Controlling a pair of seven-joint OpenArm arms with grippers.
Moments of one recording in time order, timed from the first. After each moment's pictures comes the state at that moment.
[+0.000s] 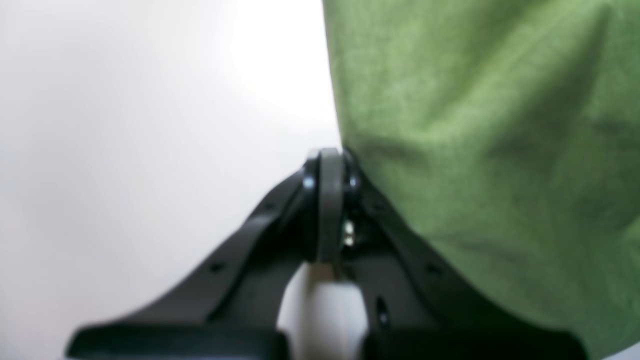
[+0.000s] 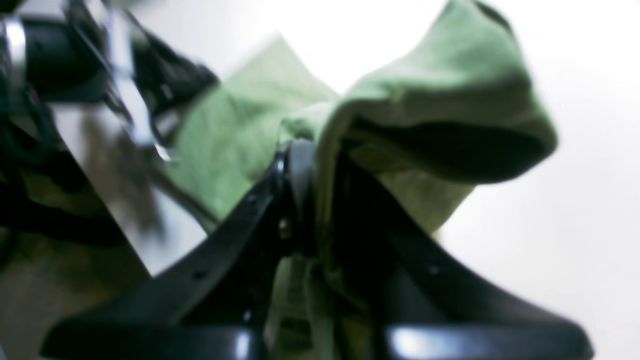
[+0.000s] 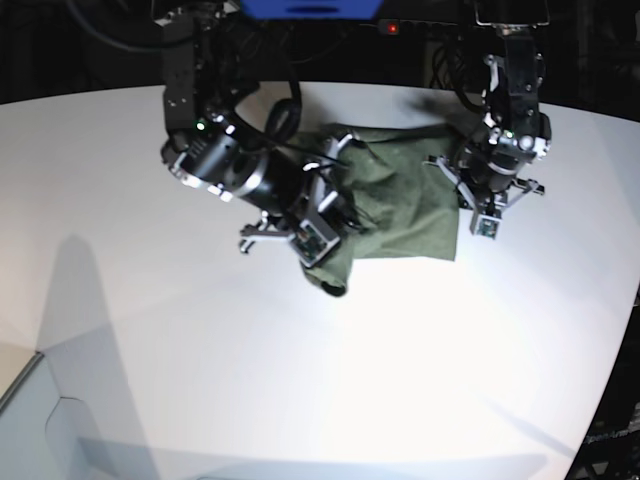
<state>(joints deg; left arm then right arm) 9.6 -6.5 -8.7 90.0 1.7 -18.8 38.3 -6.9 -8.6 -9.6 111.1 7.0 39.4 -51.2</state>
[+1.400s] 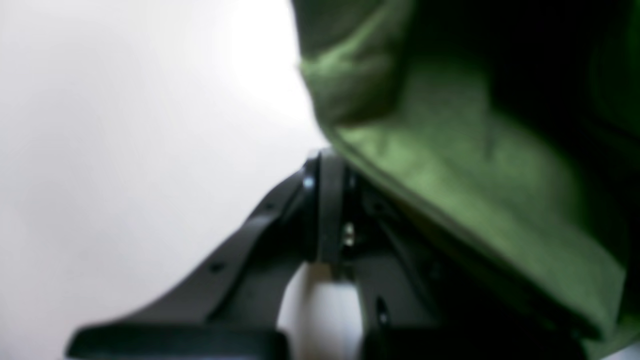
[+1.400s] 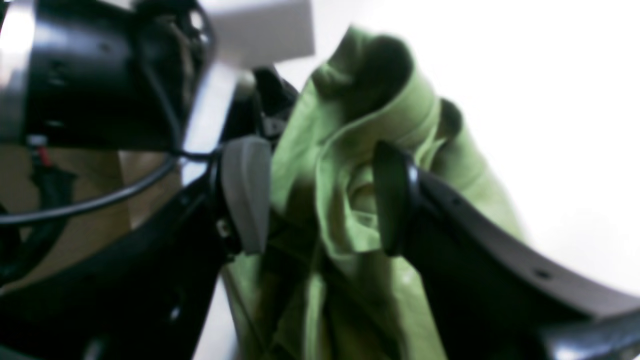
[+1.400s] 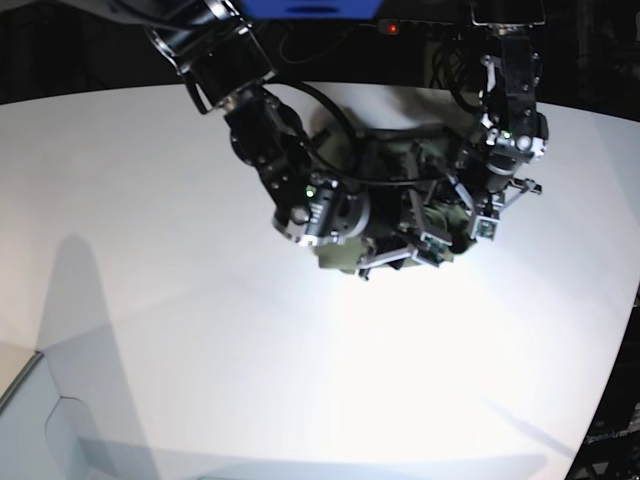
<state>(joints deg) 9.3 -5.4 -9.1 90.2 1.5 -18.6 38.8 11.4 -8.4 -30.0 85.8 6.7 39.0 -44.7</state>
